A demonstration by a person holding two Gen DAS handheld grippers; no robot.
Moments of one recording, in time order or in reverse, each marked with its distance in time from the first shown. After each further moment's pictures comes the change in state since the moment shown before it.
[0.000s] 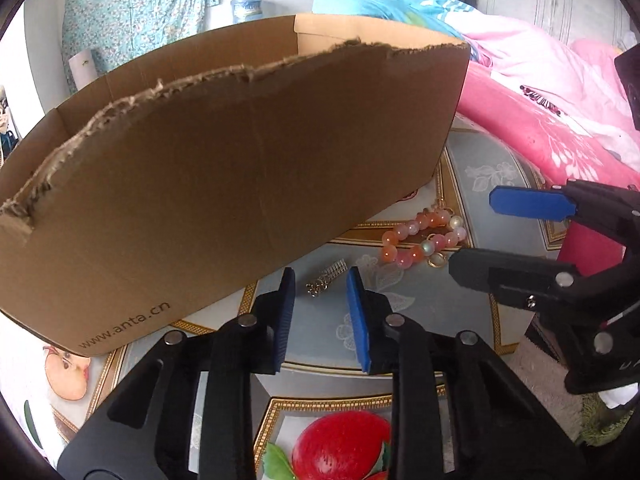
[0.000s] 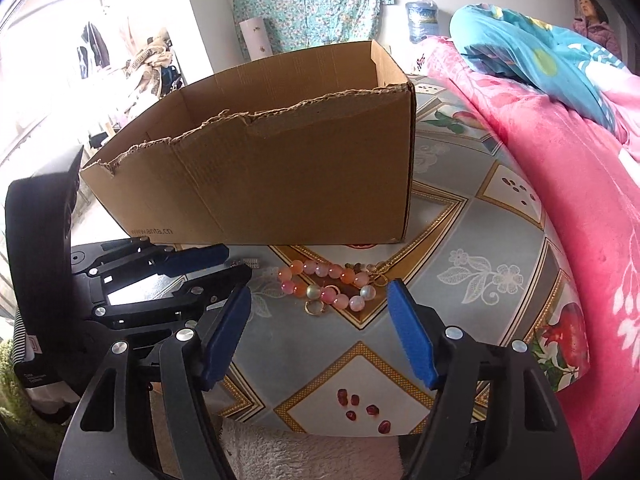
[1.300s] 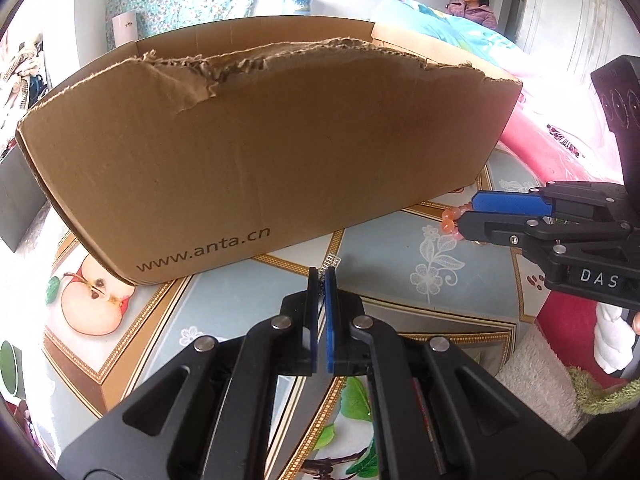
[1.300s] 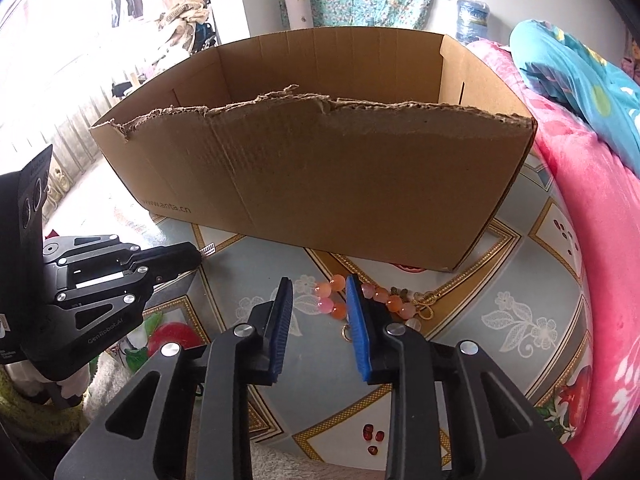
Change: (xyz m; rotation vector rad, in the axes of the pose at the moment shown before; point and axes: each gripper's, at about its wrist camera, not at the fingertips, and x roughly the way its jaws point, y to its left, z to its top) left arm -0.023 0.050 -0.035 -0.186 -0.019 0.020; right arm 0.025 0.032 0.017 -0.174 0.099 0.036
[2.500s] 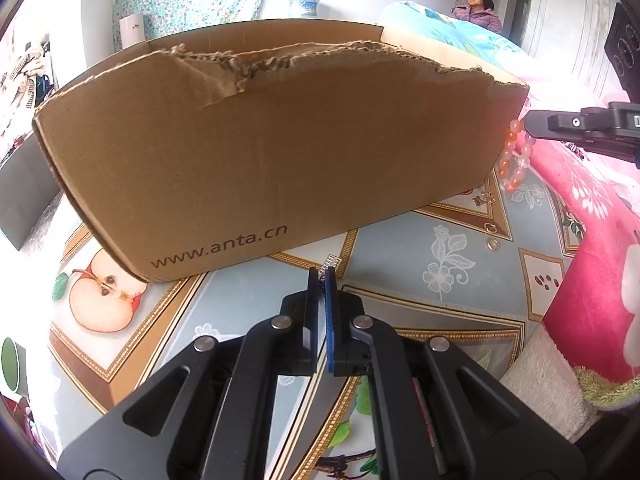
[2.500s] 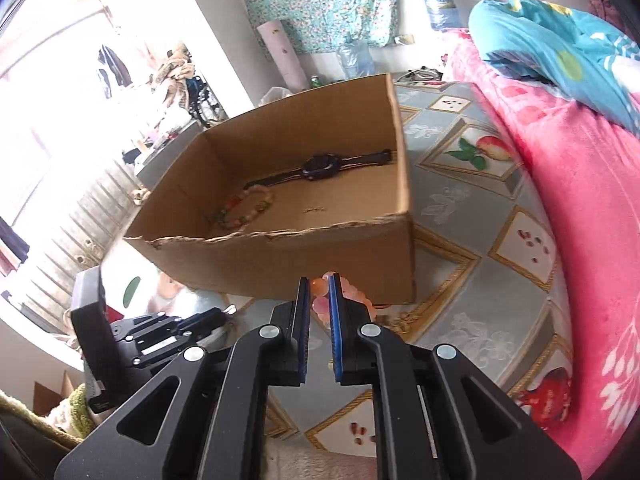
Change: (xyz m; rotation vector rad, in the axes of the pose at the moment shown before) left arm -0.006 0.007 -0.004 -0.007 -0.014 0.029; right arm -0.043 -0.054 0.033 0.224 -0.073 0.188
